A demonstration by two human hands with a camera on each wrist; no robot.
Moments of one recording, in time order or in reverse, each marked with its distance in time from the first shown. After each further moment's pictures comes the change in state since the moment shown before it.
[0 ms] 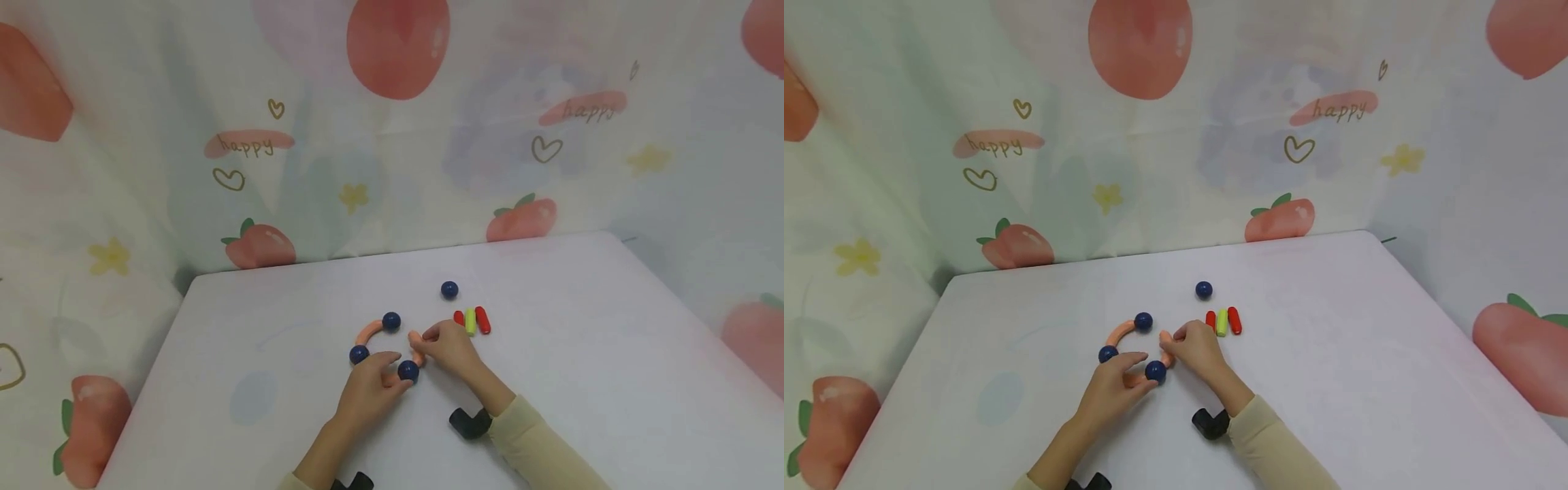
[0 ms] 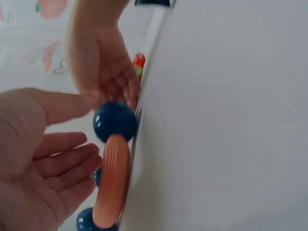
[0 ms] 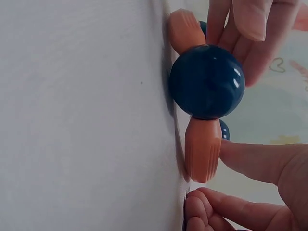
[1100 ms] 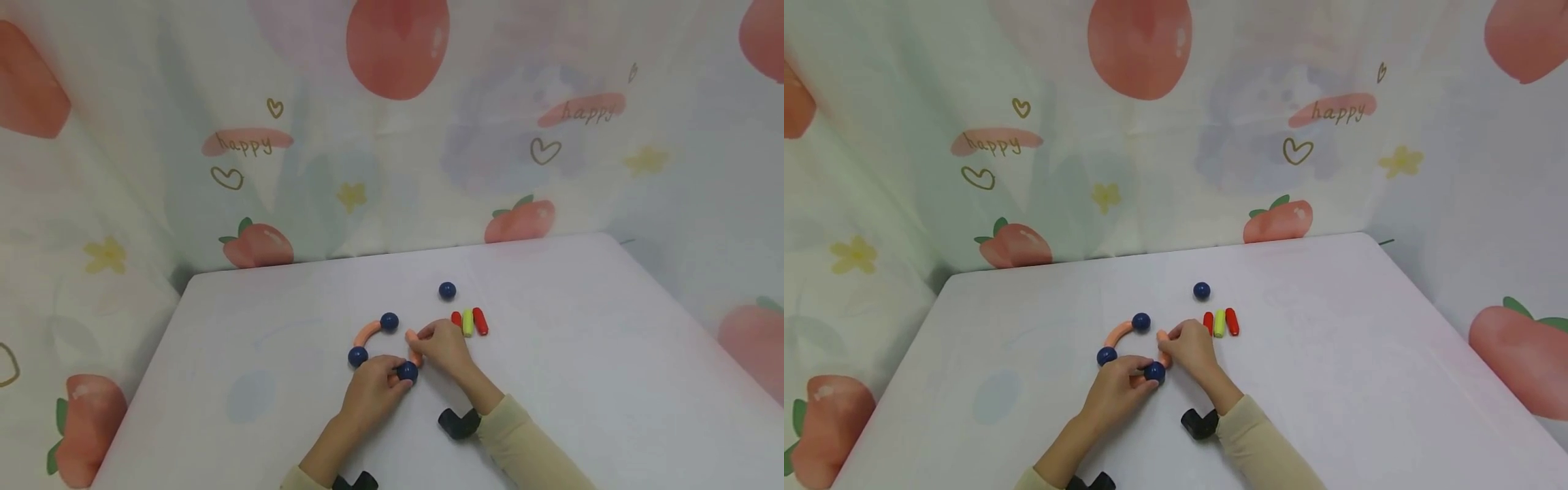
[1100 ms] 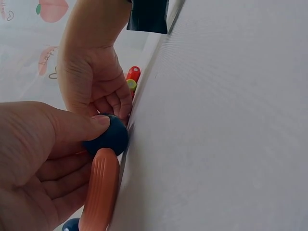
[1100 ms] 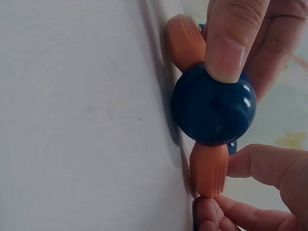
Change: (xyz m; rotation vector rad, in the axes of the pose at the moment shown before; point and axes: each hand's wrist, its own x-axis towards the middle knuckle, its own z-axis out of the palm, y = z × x) left_hand 0.004 0.004 0.009 0.038 0.013 0.054; right_hand 0.004 -0.002 0.007 0.039 0.058 0.021
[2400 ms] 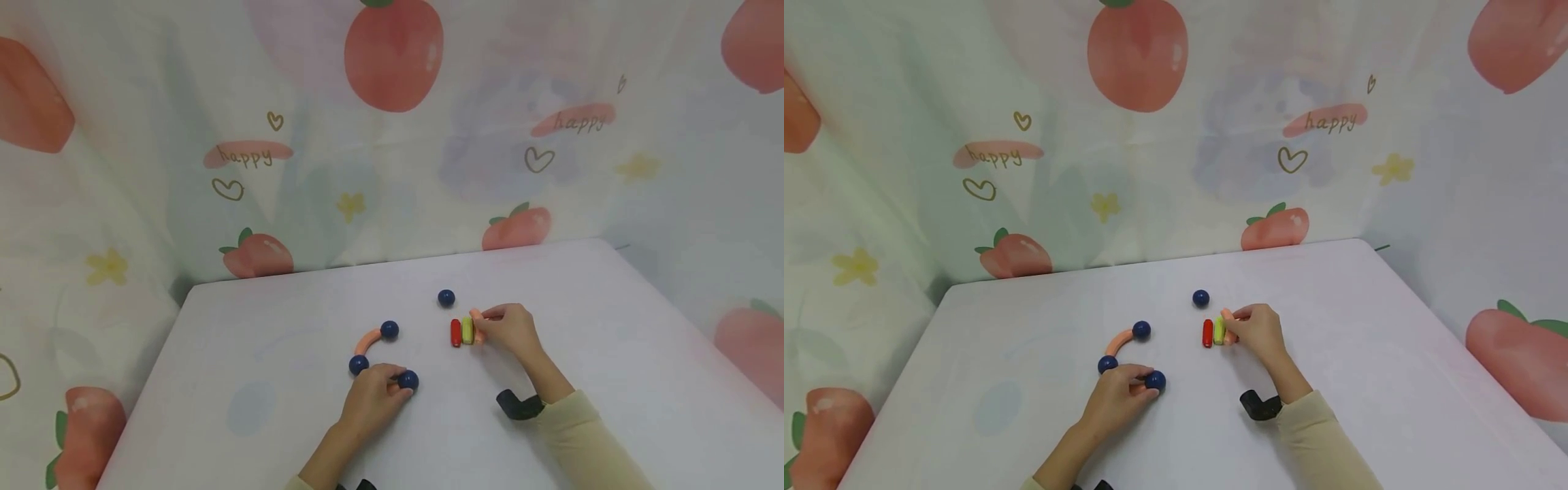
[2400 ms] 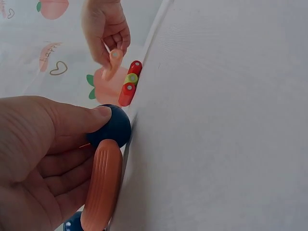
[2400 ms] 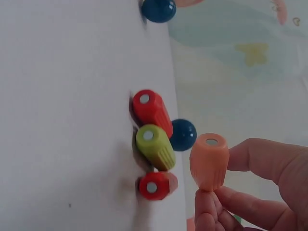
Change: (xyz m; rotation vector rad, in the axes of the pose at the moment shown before) left_hand 0.001 0.004 -0.001 -0.006 -0.041 -0.098; right_hand 0.013 0.045 -0.096 0.007 0.104 0.100
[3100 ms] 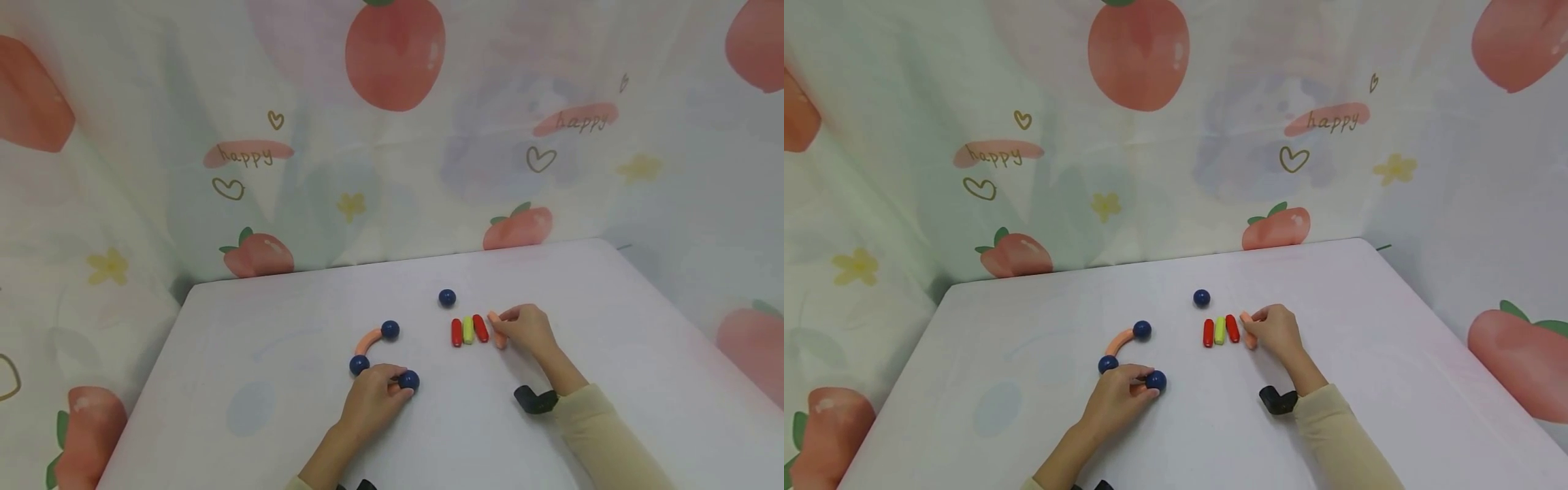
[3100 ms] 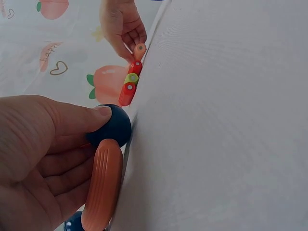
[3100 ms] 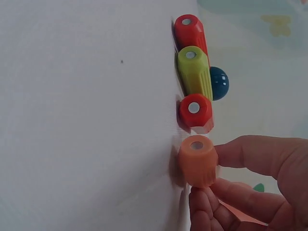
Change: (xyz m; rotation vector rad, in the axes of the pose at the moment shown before) left_hand -0.001 -0.002 0.001 -0.001 0.017 0.033; right_hand 0.015 0.025 -0.015 -0.138 -0.042 0.054
